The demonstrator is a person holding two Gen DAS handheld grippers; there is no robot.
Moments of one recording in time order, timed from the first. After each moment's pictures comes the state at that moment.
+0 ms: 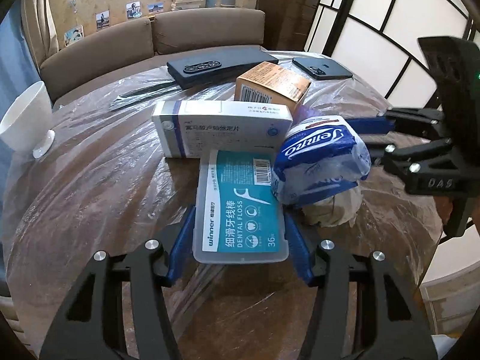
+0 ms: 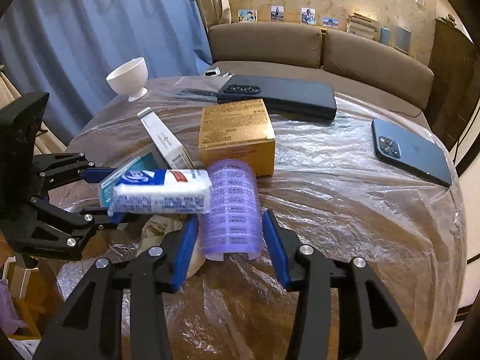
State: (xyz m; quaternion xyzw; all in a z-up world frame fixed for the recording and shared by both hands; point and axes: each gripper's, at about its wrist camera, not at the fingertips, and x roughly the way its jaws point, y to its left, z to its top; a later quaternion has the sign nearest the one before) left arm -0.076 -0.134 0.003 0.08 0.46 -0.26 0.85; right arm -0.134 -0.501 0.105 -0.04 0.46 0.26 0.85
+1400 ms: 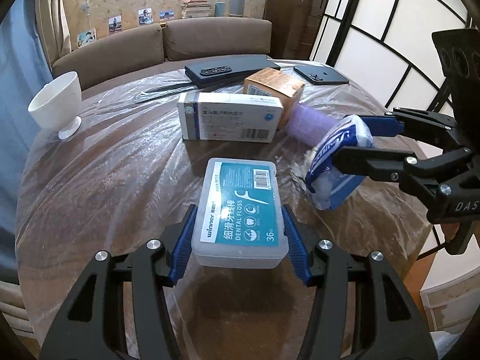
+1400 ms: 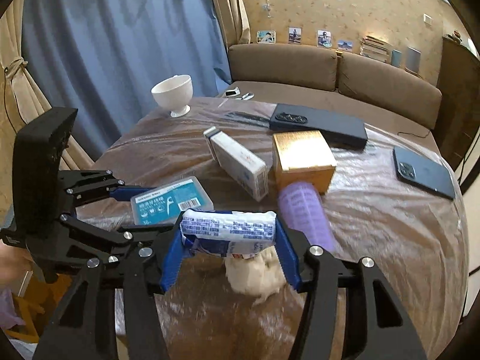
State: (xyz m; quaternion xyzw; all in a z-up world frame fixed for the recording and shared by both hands) left arm -0.109 -0.111 0.018 0.06 0.45 -0.25 0.86; right arm -0.182 -0.466 0.133 -0.03 0.43 0.29 0.85
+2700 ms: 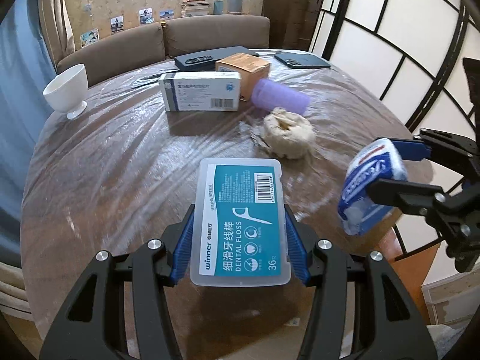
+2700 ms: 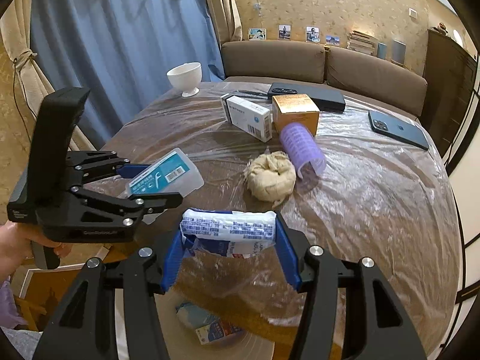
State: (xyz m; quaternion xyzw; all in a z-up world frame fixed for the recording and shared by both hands) left arm -0.173 -0.120 0.025 0.07 0.45 -0.24 0.86; right arm -0.274 -0.494 0.142 -0.03 0.43 0.27 0.86
